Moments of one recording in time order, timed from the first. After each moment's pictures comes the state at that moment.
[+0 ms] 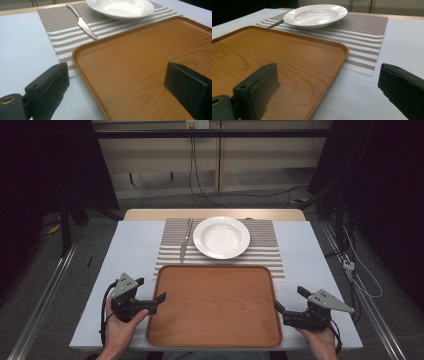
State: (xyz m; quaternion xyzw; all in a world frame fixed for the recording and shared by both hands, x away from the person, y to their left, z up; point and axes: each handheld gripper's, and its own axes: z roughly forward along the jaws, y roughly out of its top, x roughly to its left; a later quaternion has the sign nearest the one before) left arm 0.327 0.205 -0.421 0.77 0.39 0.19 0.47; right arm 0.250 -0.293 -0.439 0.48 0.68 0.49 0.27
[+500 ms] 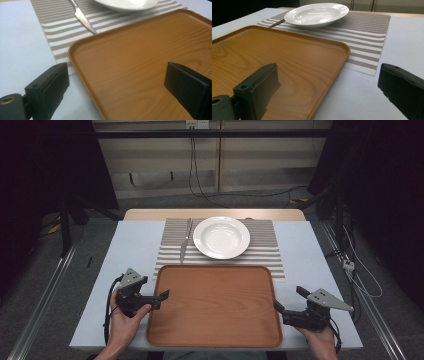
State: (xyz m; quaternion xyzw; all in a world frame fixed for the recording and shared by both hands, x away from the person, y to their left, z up) left arm 0.343 0.192 -0.419 0.79 0.40 0.16 0.44; right arm 0.252 -0.293 -0.440 0.48 0.68 0.49 0.26
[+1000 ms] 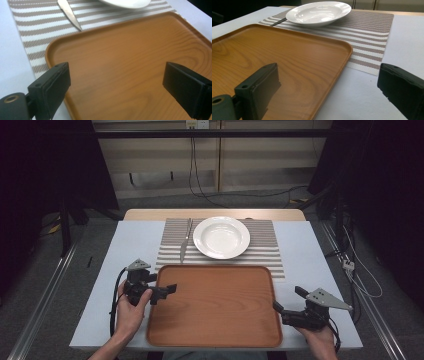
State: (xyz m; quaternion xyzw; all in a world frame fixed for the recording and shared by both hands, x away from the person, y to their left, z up) left arm 0.372 0.178 -0.408 0.79 0.43 0.06 0.43; right arm 0.254 -0.292 -0.441 0.48 0.68 0.49 0.25
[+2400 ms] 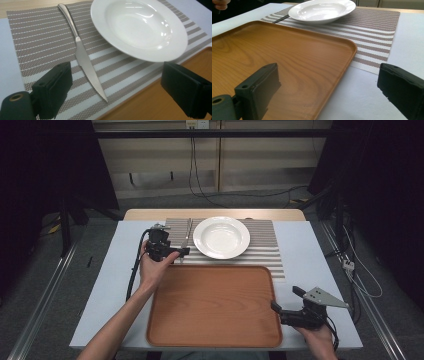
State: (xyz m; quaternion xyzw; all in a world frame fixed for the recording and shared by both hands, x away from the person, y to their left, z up) left arm 0.487 0.130 -0.399 0.79 0.44 0.10 0.40; right arm 0.257 -0.289 -0.441 0.47 0.69 0.49 0.24
